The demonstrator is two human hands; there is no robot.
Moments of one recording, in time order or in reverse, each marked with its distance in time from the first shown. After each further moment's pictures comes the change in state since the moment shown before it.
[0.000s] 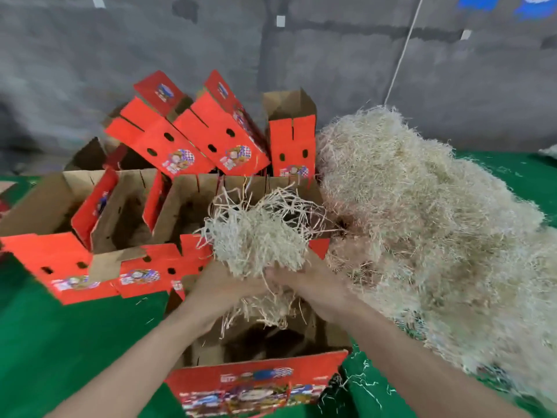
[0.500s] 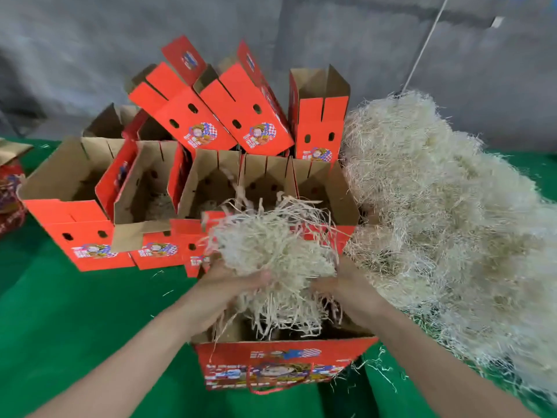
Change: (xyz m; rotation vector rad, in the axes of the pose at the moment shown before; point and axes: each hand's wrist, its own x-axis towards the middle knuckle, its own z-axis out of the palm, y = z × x) left_hand -0.015 -0.035 -0.051 -0.244 -0.206 -0.275; right_hand 0.003 0.035 0.014 -0.044 0.070 0.139
